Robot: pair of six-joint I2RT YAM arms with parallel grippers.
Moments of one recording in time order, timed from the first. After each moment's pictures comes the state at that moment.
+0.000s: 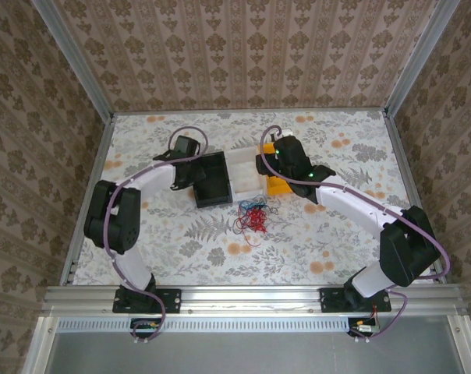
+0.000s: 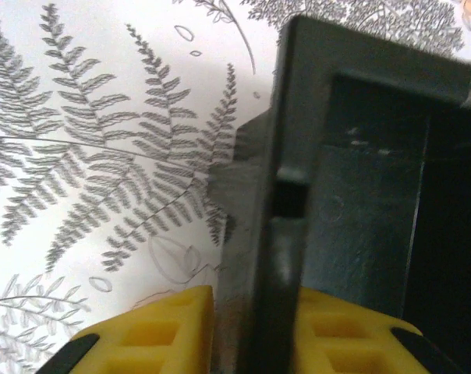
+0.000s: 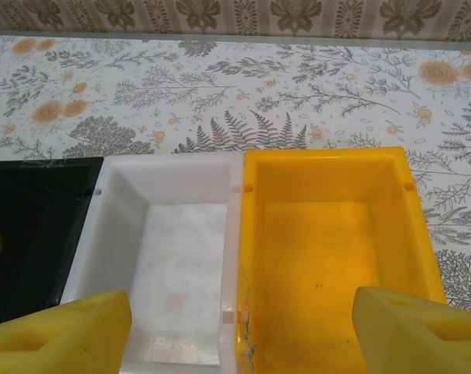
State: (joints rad) left arm -0.39 1.78 1.17 -0.46 -0.04 -0.69; right arm 0.56 1.51 1.10 -0.20 0.26 0.32
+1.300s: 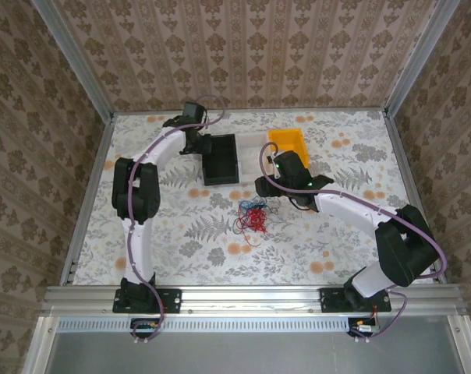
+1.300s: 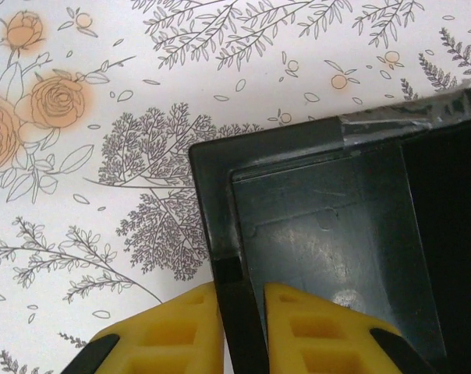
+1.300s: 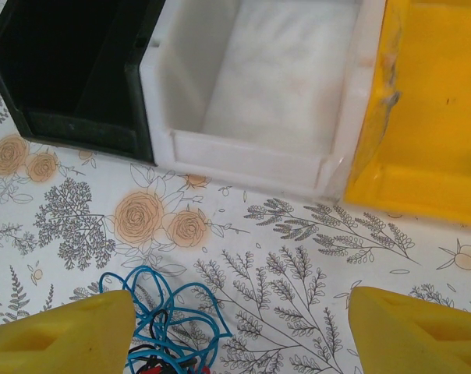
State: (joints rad) left arm -0.35 2.15 1.80 -0.70 0.02 -0.17; right arm 0.56 1.51 0.97 -0.25 0.06 0.31
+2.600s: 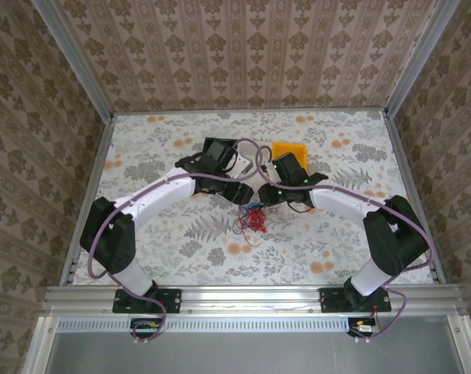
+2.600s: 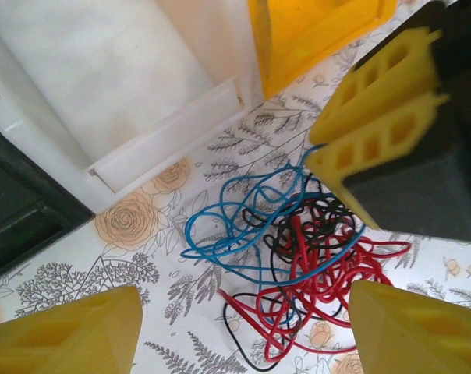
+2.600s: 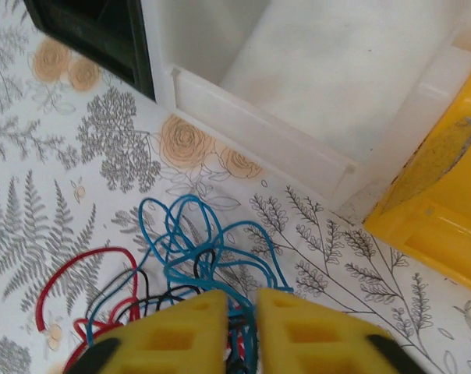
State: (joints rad) left arm -0.73 1.62 1.26 -0.64 0.24 -0.04; right arm 0.53 1.60 0.99 -0.31 -0.20 0.26
